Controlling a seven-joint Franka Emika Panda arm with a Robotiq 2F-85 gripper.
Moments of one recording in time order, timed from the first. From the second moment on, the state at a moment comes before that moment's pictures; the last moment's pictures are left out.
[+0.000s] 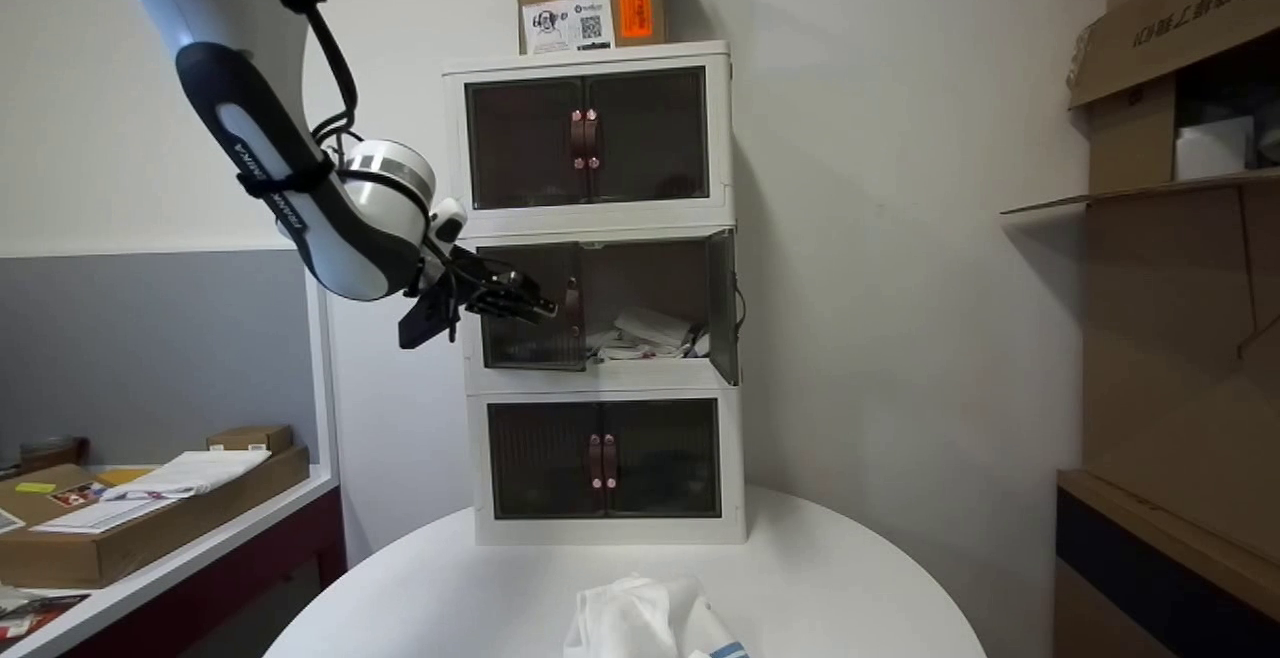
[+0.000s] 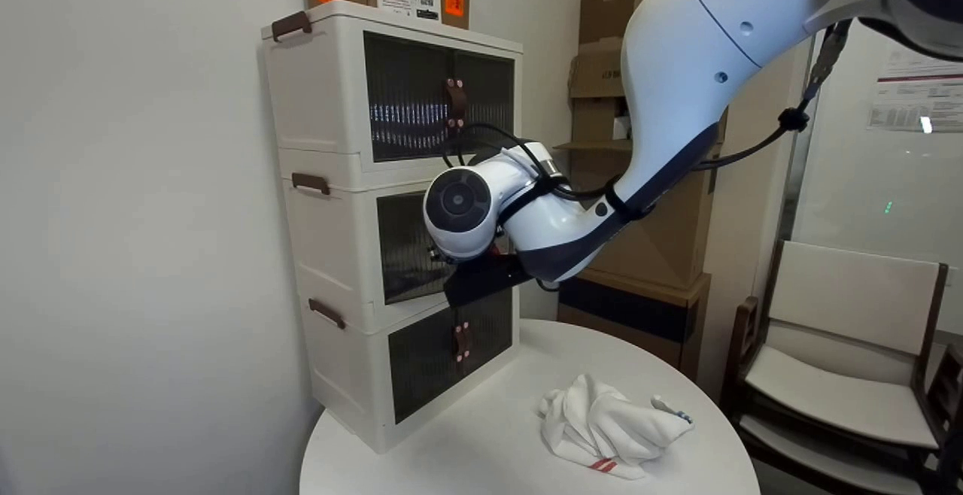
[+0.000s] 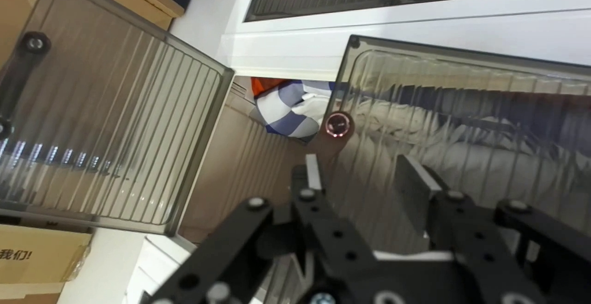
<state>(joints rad) 0.09 0.14 0.14 -2.08 -1.69 2.48 1.72</state>
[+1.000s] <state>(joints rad) 0.08 0.07 0.13 -2.26 -1.08 2.79 0.92</state>
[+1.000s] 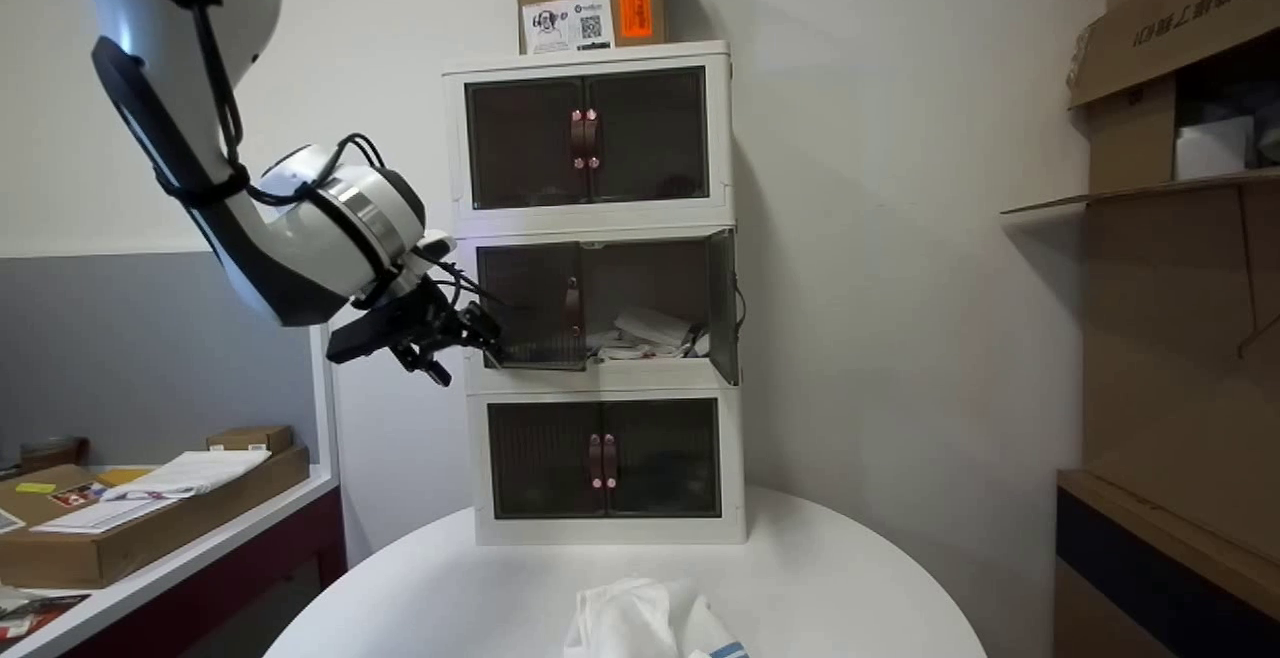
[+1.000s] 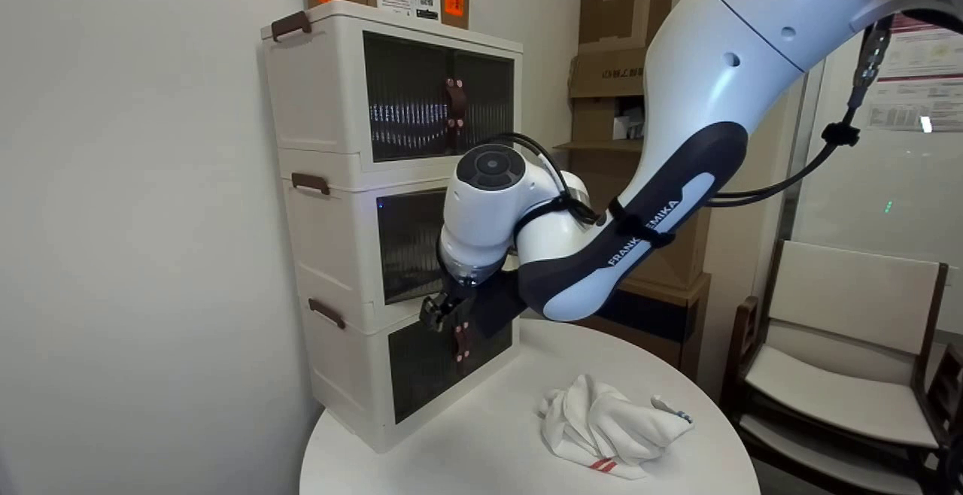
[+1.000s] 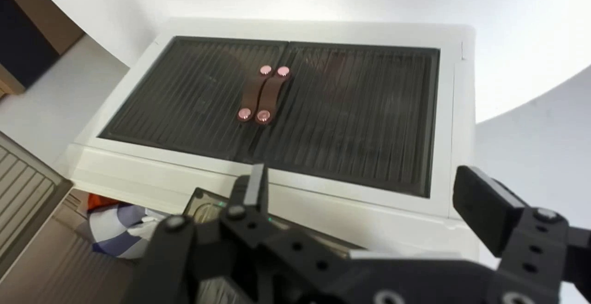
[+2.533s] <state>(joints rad) 0.06 0.15 0.07 -1.45 -0.45 2.12 -0.13</state>
